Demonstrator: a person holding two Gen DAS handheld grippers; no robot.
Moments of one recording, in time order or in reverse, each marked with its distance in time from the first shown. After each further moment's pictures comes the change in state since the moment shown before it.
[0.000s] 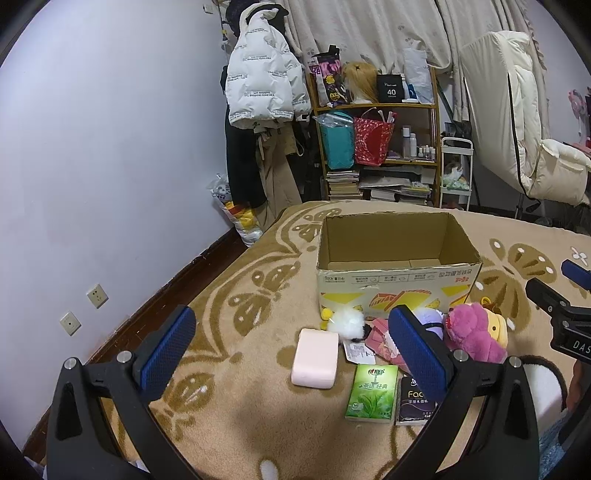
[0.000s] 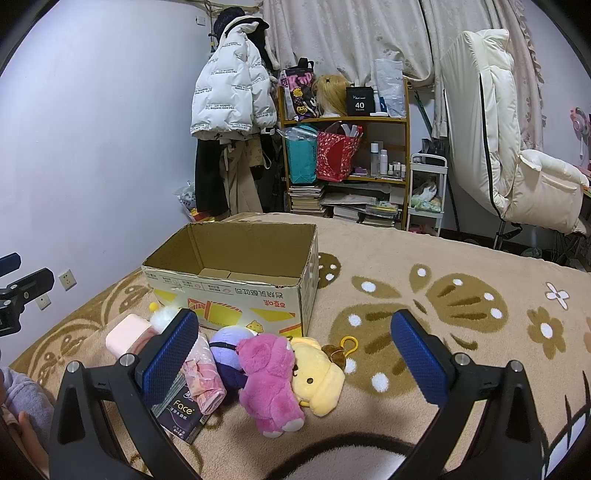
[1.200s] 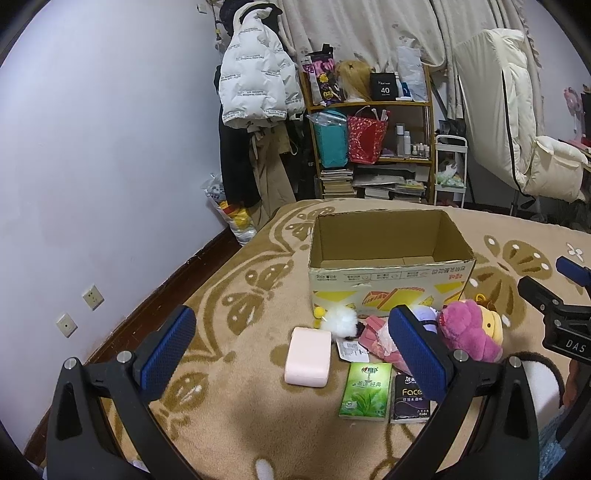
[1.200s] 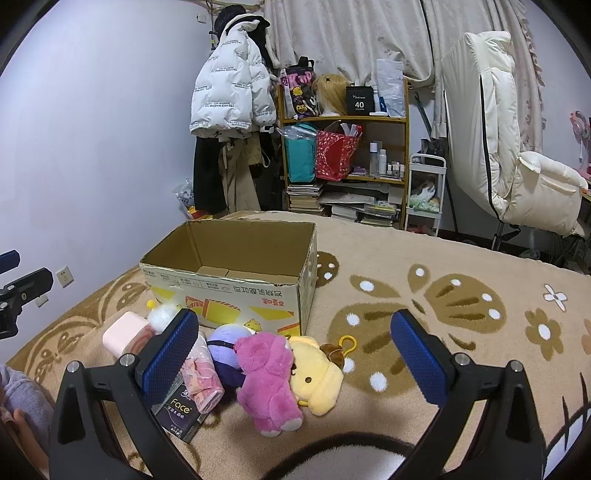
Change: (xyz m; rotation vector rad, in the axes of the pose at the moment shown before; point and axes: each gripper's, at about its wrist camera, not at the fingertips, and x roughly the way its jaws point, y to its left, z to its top) left arm -0.001 -0.005 -0.001 0.008 0.006 -0.019; right arm 0.000 0.000 0.000 -0.002 0.003 0.000
